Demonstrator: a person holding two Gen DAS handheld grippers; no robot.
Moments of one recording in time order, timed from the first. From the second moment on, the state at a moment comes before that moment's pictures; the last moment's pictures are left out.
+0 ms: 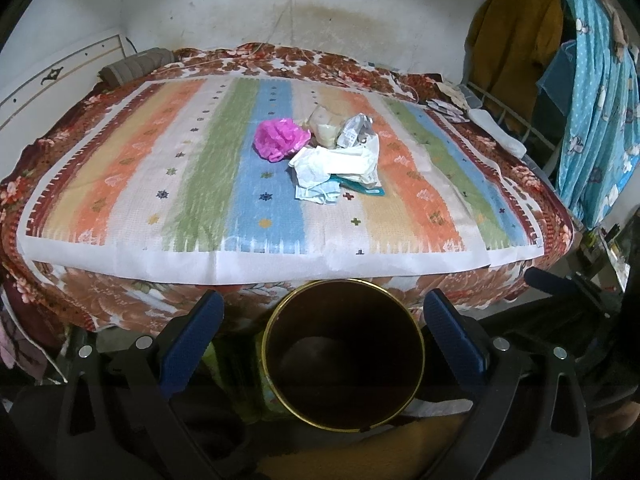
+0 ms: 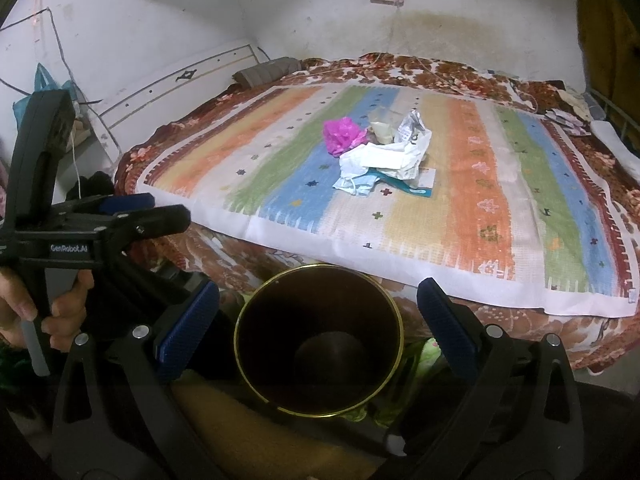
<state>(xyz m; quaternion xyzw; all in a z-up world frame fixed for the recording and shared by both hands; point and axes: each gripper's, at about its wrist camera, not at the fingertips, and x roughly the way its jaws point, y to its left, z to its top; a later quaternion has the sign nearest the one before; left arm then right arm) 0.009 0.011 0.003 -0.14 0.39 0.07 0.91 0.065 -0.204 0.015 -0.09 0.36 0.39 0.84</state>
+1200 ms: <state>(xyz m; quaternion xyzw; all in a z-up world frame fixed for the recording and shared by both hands) 0.147 0.089 0.022 -0.17 0.42 0.11 0.88 0.179 -0.136 0.053 -0.15 0.38 0.37 0.83</state>
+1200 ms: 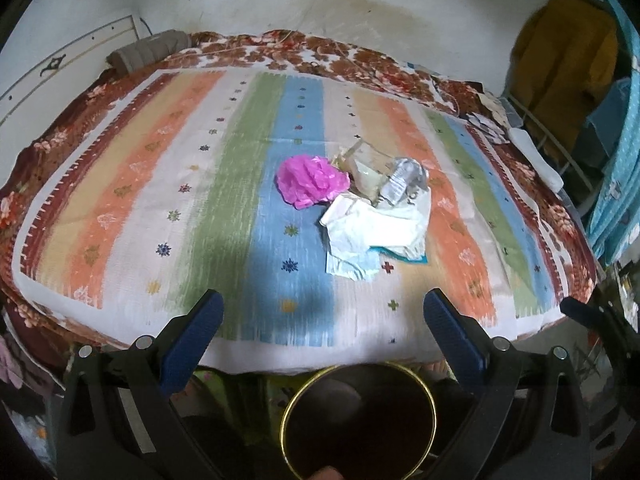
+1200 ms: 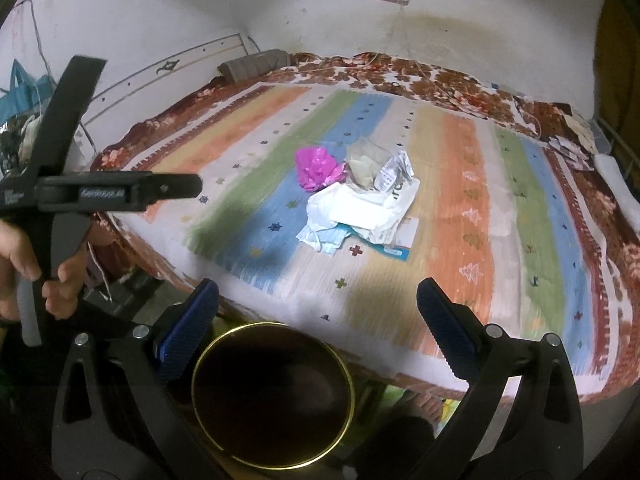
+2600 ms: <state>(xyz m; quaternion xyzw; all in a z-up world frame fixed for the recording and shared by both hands) 0.304 0.178 -0.047 -0.22 0.44 0.11 0.86 0.331 -0.044 -0.016 -0.15 0.48 0.36 0.79</state>
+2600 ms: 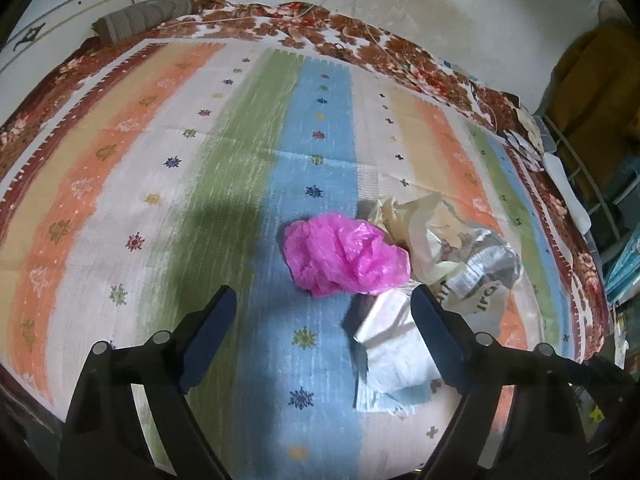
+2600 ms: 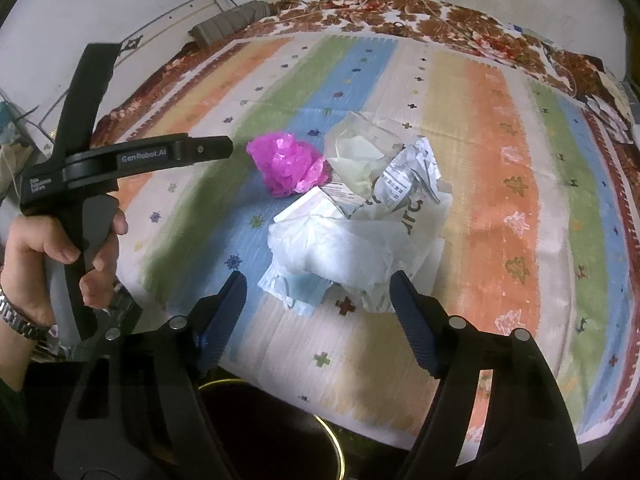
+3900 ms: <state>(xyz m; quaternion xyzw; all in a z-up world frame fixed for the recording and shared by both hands) 0.364 0.190 -0.088 -0.22 0.46 0.09 0.86 0.401 -0.018 -0.067 -0.15 0.53 0.31 0.77</state>
